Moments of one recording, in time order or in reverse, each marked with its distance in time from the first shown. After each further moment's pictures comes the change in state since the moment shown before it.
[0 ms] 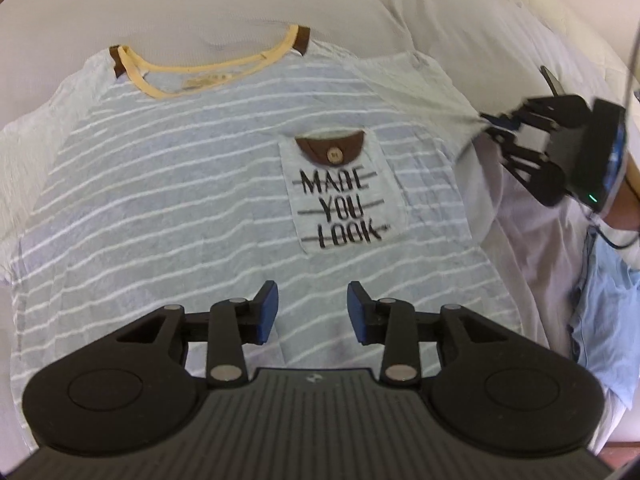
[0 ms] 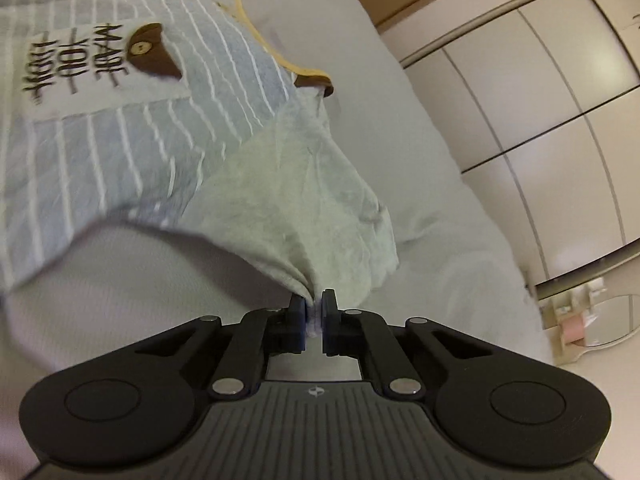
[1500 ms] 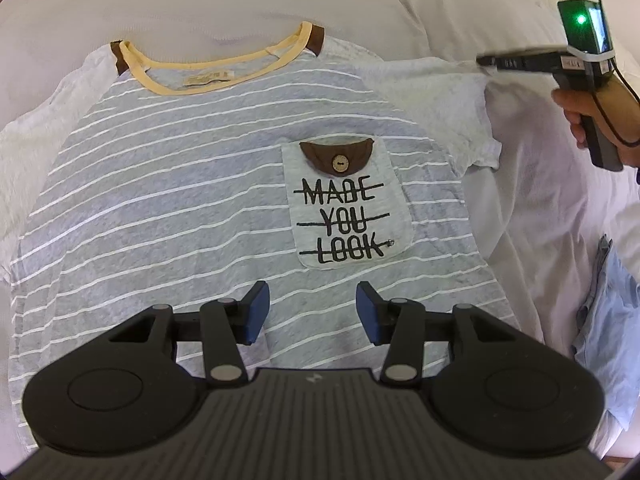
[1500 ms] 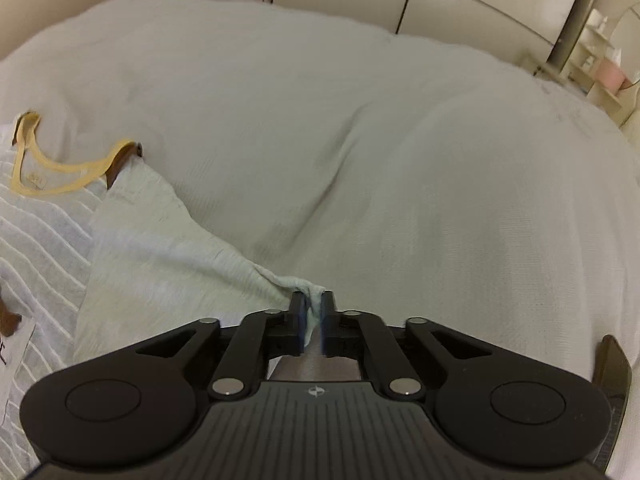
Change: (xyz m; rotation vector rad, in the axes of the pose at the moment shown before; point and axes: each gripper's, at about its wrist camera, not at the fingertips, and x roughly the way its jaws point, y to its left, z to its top) left arm 0.011 -0.010 0.014 -0.037 0.041 0.037; right arm 0.061 -0.145 0.013 0.791 0.153 0.174
